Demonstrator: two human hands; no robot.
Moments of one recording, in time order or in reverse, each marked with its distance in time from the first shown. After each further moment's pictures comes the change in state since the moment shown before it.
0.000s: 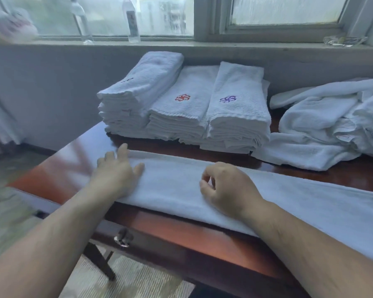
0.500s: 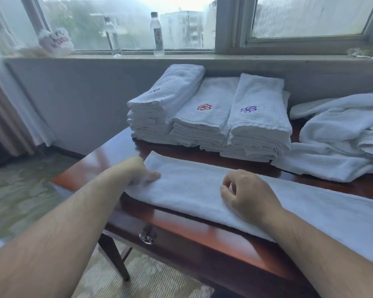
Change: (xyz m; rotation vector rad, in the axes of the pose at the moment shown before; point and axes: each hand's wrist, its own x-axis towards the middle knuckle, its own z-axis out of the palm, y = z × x) left_hand 0.023 -0.020 -0.030 0.052 -0.229 -0.100; right_hand -0.002 -0.004 0.003 -0.011 0.017 0.042
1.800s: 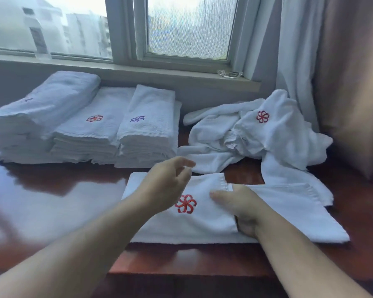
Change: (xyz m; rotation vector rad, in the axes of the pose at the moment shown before) left_hand -0.150 0.251 0.061 -0.658 0.014 0.920; right_hand -0.104 0.121 -0.119 1.214 0.057 0.751
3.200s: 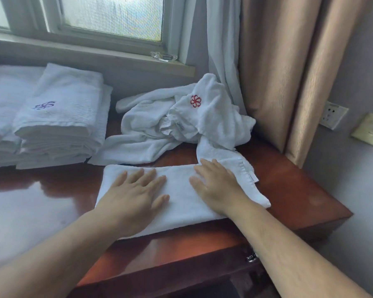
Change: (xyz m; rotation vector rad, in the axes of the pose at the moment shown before) left_hand -0.001 0.004 0.089 0.704 -0.391 0.230; right_hand -0.031 -0.001 -0.101 -1.369 0.401 -0.257
